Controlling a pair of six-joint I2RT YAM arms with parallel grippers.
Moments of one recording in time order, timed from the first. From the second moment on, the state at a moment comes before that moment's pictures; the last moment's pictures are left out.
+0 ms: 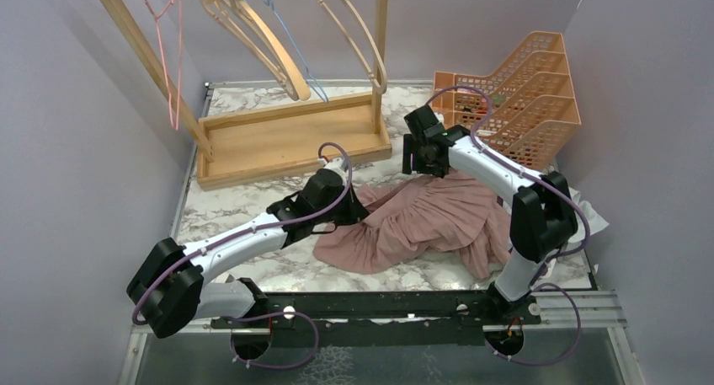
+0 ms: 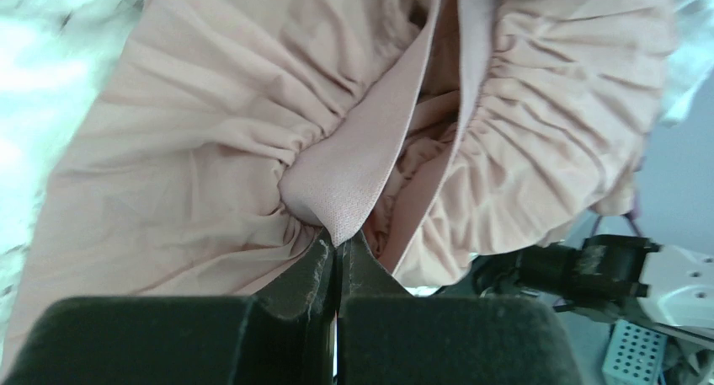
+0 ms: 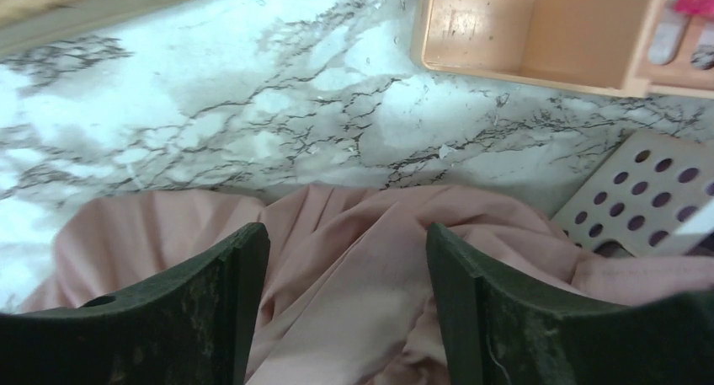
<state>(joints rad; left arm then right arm) -0.79 1.23 0.67 -0.07 0.08 -0.80 0.52 1.76 1.35 -0.70 0.27 0.50</state>
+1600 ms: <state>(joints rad) -0.80 0.70 0.70 -0.66 -0.40 -0.83 0.53 1.11 0.81 -0.37 -0.29 0.57</state>
